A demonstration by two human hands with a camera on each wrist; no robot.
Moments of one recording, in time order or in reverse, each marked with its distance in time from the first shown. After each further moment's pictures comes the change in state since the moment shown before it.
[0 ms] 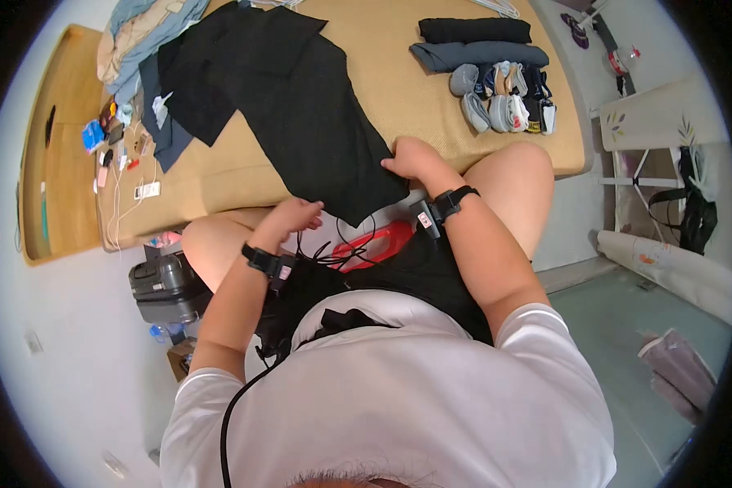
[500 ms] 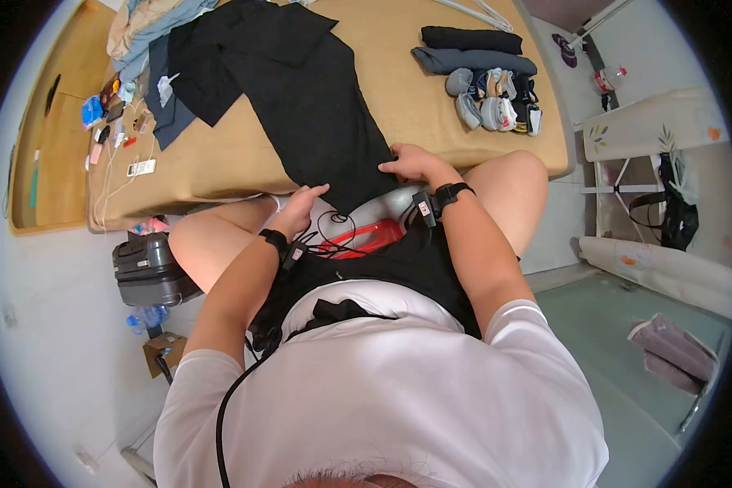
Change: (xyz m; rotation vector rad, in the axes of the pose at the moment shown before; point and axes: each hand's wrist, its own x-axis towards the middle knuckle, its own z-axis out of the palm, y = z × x) left_hand 0.022 -0.027 0.050 -0.709 0.119 0.032; right_hand -0.020 0.018 0.020 0.427 -0.255 0.000
